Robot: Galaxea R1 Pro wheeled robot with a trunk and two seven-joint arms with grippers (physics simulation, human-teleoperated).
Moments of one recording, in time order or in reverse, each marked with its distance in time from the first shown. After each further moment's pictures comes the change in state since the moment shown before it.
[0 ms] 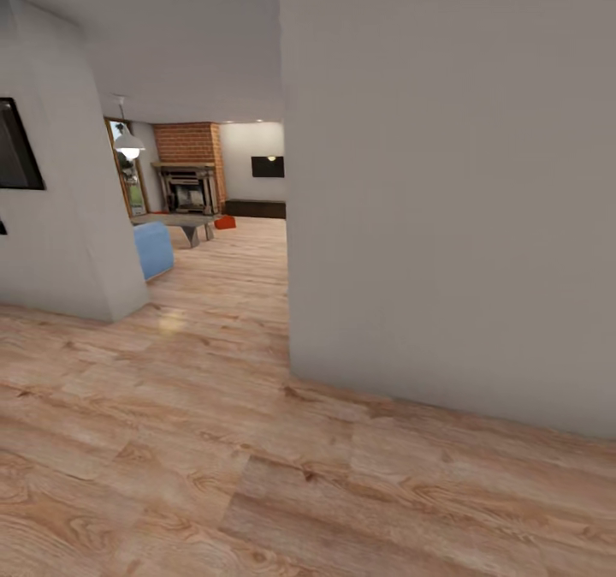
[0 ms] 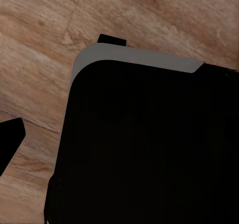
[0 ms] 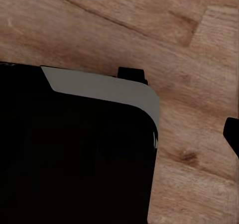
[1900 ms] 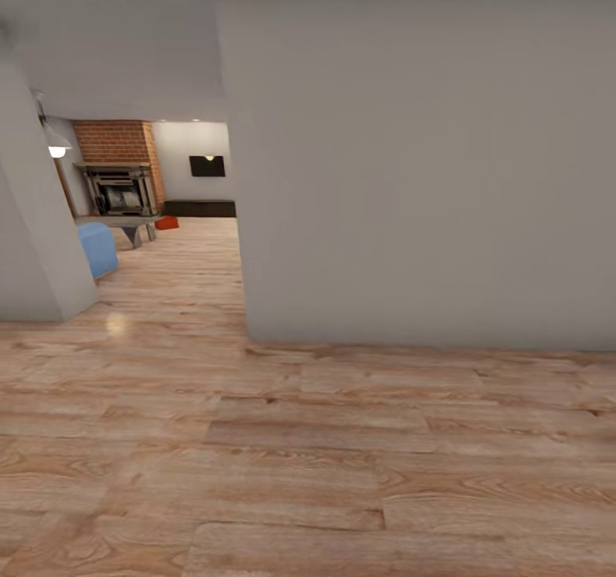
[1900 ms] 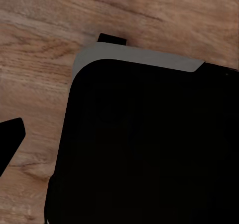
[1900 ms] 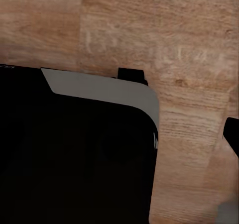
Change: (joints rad) left arm 0.000 0.000 0.000 0.000 0.000 0.001 0.000; right arm -0.001 -0.001 -0.008 0.000 -0.006 -0.003 0.000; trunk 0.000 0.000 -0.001
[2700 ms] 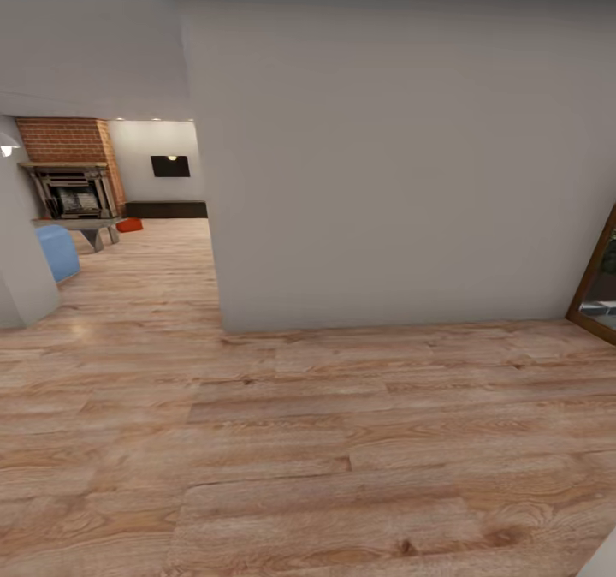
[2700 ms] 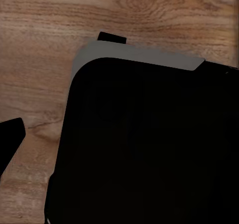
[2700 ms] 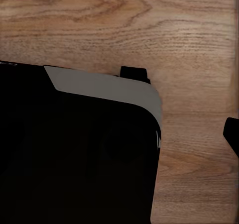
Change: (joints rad) left arm 0.000 0.000 0.000 0.000 -0.001 0.005 0.000; right arm 0.000 0.002 0.003 0.000 0.004 0.007 0.008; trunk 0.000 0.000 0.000
